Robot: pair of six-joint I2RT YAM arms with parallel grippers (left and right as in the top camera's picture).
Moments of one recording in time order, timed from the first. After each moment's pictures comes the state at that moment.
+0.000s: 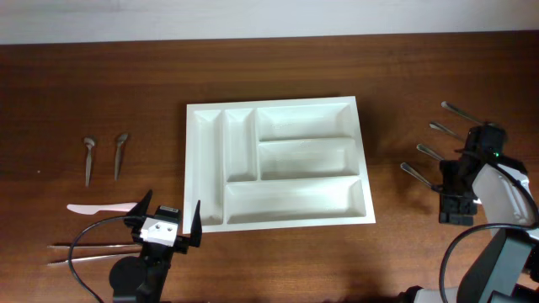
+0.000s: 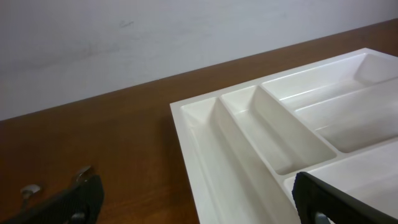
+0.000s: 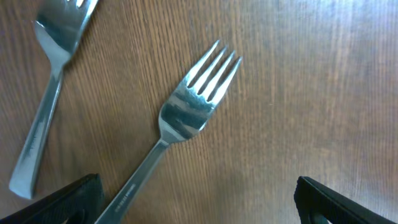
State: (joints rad) left arm -0.01 0.01 0.07 -0.22 0.16 0.20; right arm -0.42 1.58 0.95 -0.78 0.14 1.32
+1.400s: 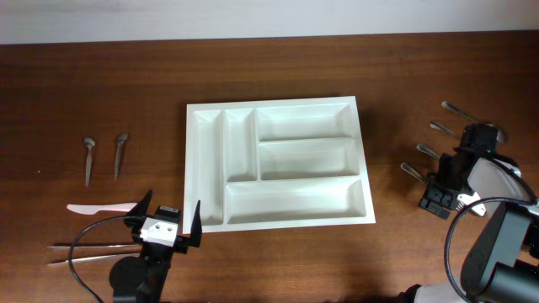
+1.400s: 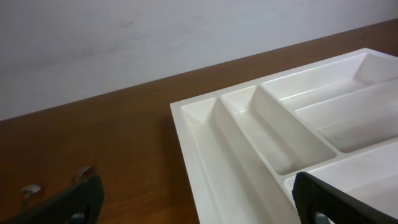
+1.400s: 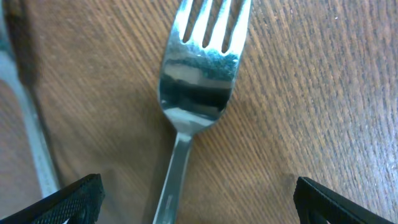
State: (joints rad) left arm -0.01 0.01 0.07 -0.22 0.16 0.20; right arm -0.42 1.70 0.95 -0.66 -0.01 1.70
